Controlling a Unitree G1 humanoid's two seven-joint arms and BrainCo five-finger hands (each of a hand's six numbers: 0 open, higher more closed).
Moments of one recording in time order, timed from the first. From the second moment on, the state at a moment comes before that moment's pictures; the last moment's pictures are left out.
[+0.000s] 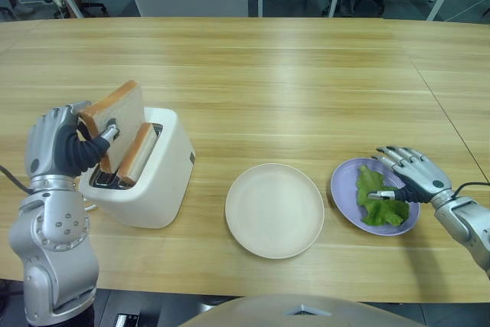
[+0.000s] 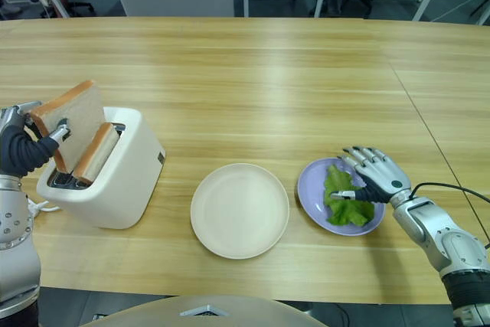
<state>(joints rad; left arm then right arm) 0.18 0.47 0.43 -0.69 0.60 0.30 -0.20 0.02 -0.90 0.13 0.38 -1.01 -0.45 -0.23</state>
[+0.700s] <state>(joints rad) -0.04 0.39 0.09 -0.99 0.39 0.40 -0.31 -0.07 -0.95 0.31 0.51 -1.00 -0.53 -0.42</state>
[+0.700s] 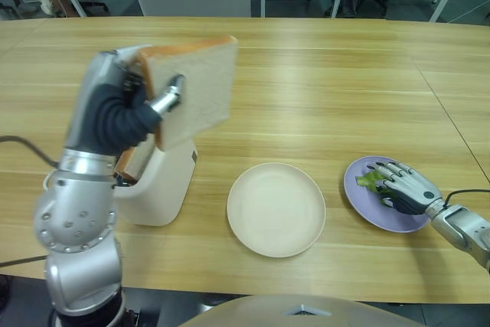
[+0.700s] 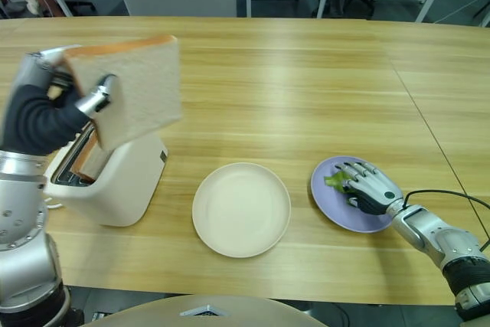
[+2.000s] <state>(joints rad) 0.10 0.37 -0.37 -0.65 0.89 0.23 -0.10 0.05 -0.61 0.27 -0.22 -0.73 -0.53 -0.04</state>
